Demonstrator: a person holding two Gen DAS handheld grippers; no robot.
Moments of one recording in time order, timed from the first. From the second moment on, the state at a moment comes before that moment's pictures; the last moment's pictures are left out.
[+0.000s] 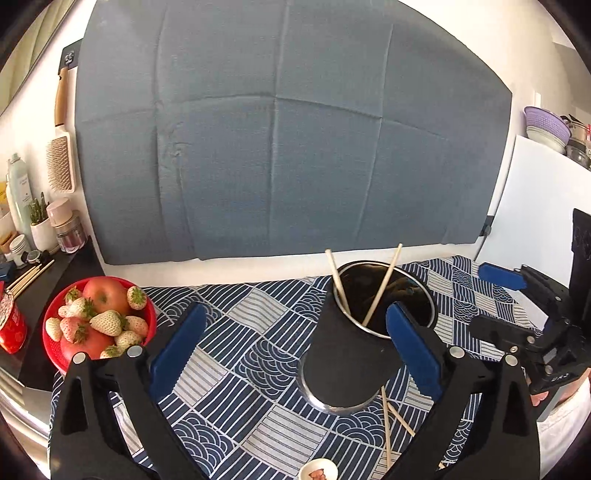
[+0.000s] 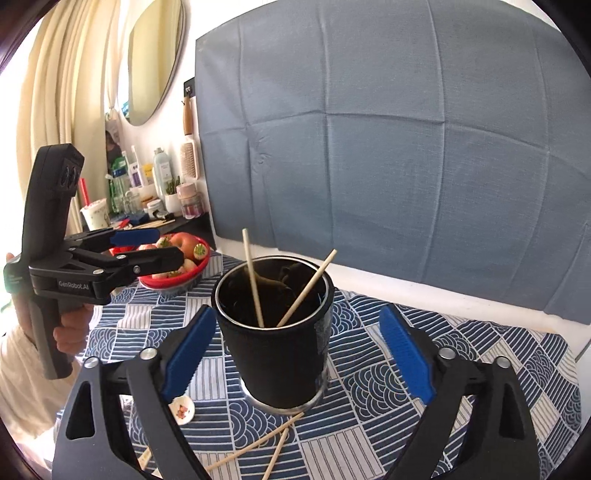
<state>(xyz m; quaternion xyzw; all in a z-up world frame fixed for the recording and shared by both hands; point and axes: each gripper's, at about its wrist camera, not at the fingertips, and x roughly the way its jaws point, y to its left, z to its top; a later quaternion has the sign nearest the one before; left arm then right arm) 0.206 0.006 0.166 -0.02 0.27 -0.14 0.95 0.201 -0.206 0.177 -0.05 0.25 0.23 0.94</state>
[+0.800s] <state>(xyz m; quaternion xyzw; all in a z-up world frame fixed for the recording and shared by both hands) 0.206 0.018 0.114 0.01 0.36 -0.12 0.93 0.189 -0.231 0.098 -0.04 0.38 0.18 0.91</state>
